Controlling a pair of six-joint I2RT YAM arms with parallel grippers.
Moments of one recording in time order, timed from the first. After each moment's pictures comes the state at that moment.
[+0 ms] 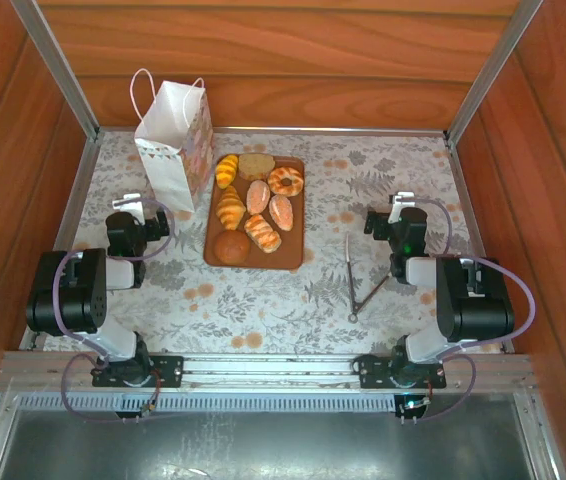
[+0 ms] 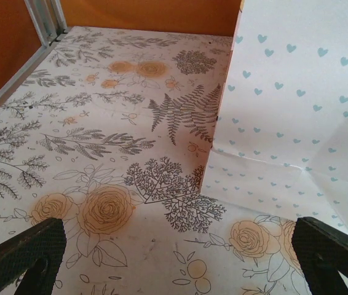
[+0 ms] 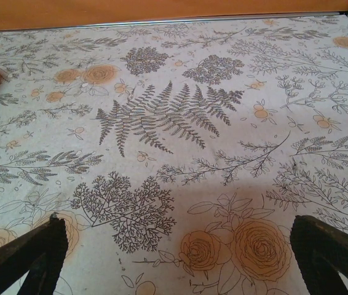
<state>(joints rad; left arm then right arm) 0.06 1.57 0.37 0.83 0.00 -0.04 0.05 1.54 0.46 0.65 0.01 0.01</state>
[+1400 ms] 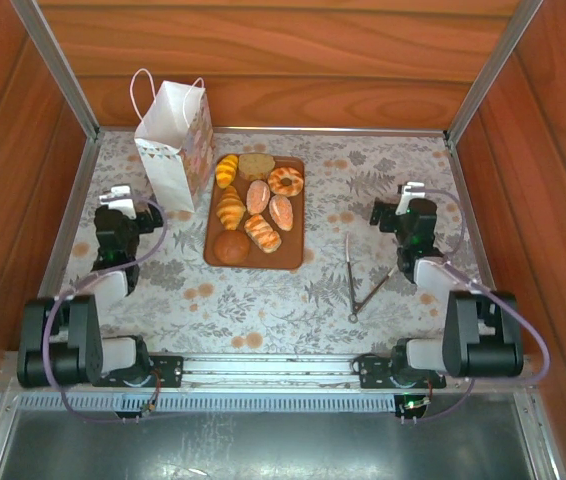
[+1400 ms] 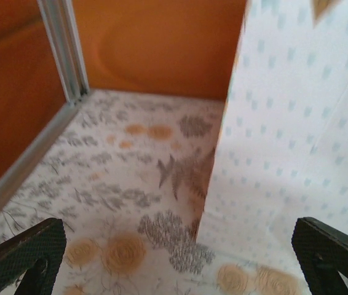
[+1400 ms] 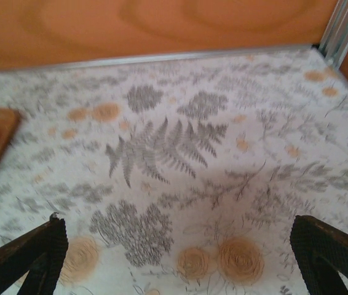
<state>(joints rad) 0.06 1.23 0.39 0.61 -0.04 -0.09 0.05 1.28 0.55 0.34 0.03 0.06</state>
